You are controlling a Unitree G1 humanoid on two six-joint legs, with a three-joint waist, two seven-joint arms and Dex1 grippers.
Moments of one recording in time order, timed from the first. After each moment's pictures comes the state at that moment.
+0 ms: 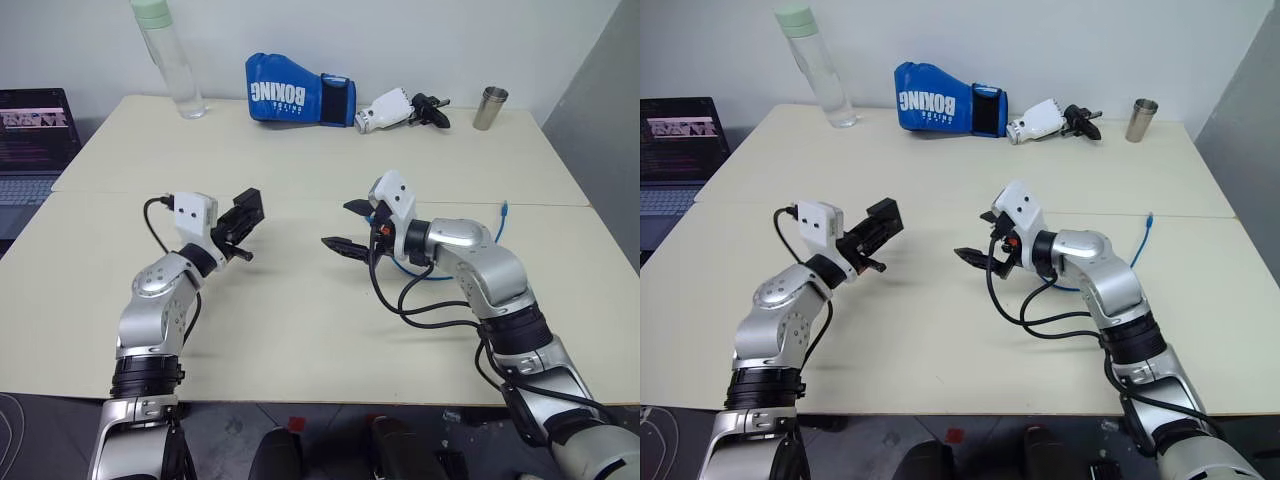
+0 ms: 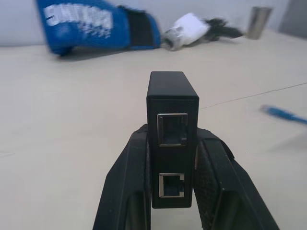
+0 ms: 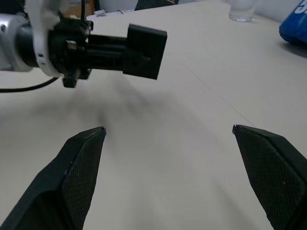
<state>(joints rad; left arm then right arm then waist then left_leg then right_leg) -0.43 0.43 0.19 0.23 -0.30 0.19 -0.51 -0.74 -0.31 0.24 0.01 0.26 0.58 0.76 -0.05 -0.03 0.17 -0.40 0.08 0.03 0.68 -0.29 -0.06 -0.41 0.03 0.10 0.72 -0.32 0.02</state>
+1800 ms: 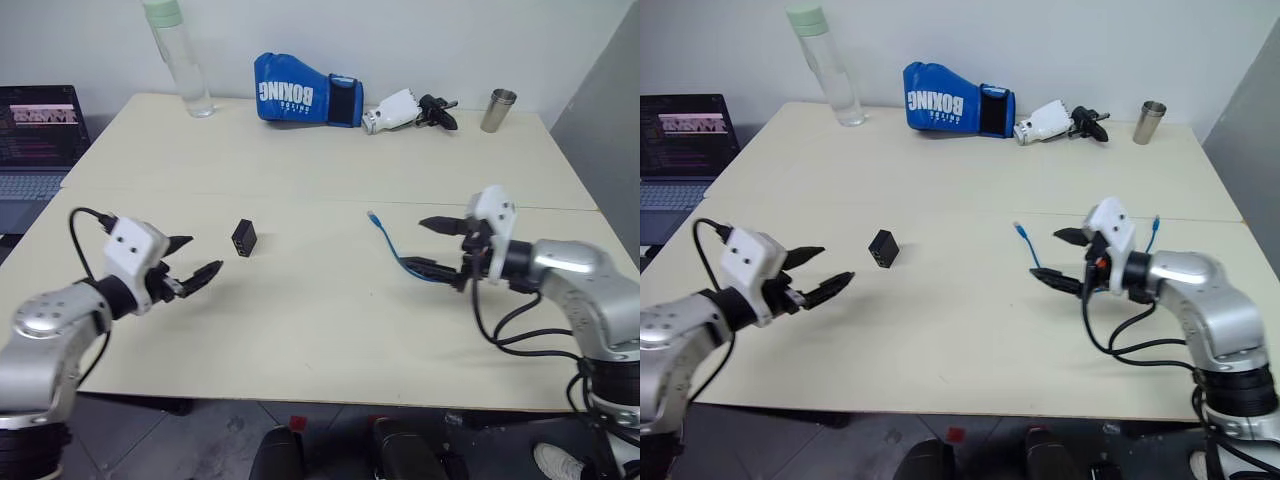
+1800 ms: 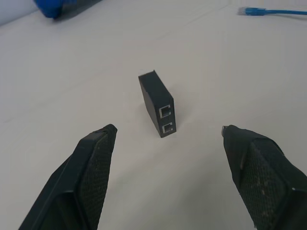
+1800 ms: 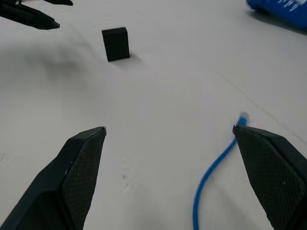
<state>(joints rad) -0.08 0.91 0.36 -0.26 -0.46 0.52 -0.81 -0.46 -0.72 -0.10 -0.35 0.50 0.76 0.92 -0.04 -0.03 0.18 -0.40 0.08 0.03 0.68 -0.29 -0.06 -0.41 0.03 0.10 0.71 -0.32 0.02</state>
